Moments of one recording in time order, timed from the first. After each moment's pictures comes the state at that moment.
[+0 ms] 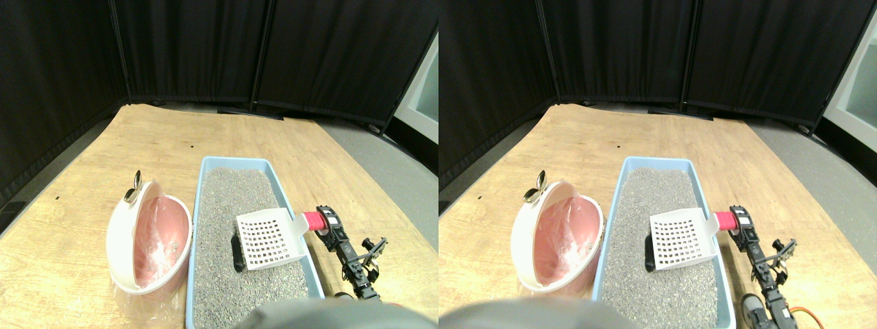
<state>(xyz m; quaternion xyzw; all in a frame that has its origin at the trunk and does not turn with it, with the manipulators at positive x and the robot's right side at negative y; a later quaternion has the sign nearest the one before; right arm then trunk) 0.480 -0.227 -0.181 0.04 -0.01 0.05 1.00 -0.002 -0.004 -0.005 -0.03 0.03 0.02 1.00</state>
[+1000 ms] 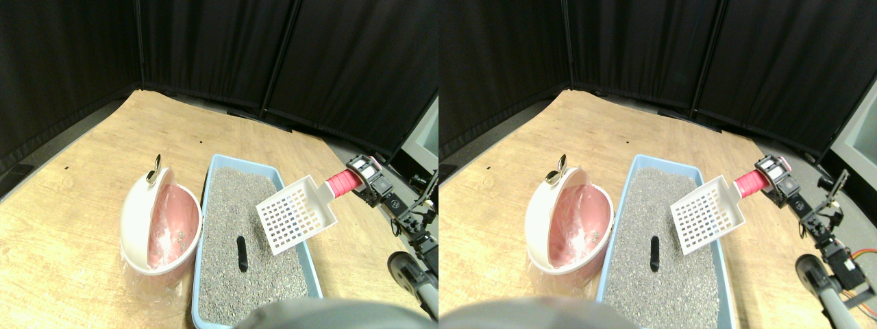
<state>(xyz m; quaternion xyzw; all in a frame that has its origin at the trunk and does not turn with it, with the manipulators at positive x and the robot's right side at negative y) 0.503 -0.206 -0.056 -0.21 -0.09 0.21 0.95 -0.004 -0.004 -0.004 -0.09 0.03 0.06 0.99</state>
